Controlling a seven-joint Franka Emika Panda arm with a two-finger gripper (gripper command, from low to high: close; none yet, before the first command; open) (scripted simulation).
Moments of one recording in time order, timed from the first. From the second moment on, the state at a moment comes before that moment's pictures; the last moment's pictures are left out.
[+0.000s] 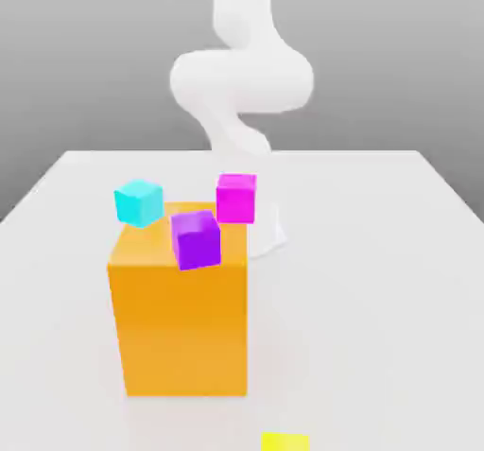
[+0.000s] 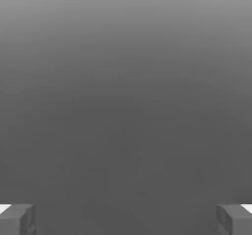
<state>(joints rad) 0.01 -0.71 -0.02 -2.30 0.08 2.32 0.87</state>
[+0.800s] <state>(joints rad) 0.08 0.14 0.01 -2.26 0.27 2.52 1.93</state>
